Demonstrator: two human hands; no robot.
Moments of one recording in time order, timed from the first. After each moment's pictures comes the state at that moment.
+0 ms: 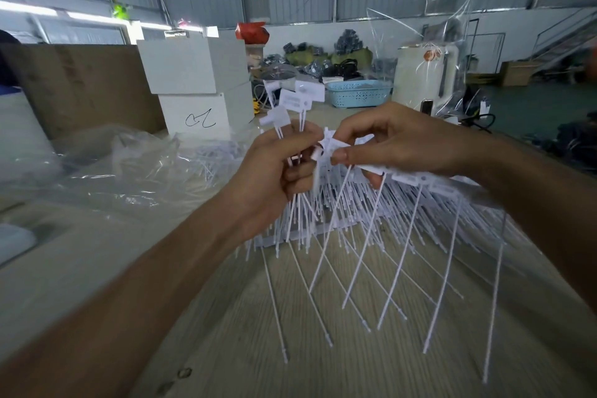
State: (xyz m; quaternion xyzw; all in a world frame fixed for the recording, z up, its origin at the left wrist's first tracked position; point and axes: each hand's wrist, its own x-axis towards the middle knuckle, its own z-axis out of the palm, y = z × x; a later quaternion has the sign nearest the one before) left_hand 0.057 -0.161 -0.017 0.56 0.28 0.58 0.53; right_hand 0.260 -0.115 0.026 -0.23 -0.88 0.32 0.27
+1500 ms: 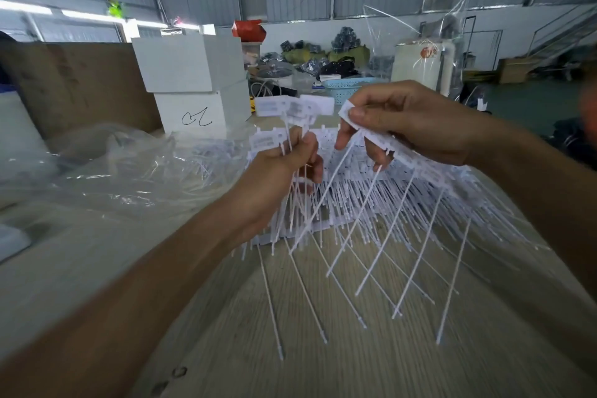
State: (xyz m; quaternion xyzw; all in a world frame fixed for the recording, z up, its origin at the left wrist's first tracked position) left_hand 0.058 -0.163 -0.027 0.62 0.42 0.52 0.42; right_hand 0.275 -0.104 0.031 -0.22 -0.84 0.40 0.30
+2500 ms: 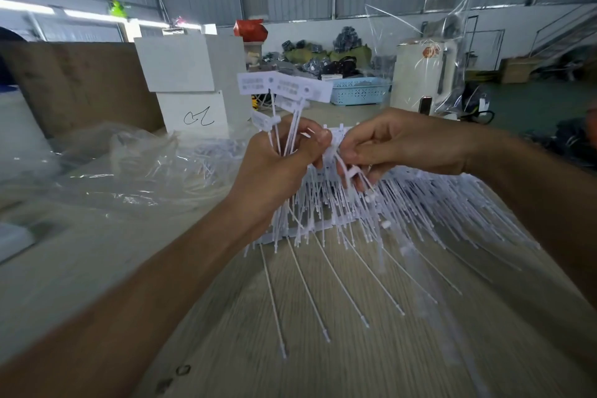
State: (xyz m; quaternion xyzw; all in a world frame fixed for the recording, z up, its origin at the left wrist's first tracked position) left_hand 0.059 -0.163 -0.027 0.64 0.36 0.60 0.31; right_hand 0.267 -0.108 0.025 -0.26 -0.86 0.41 0.16
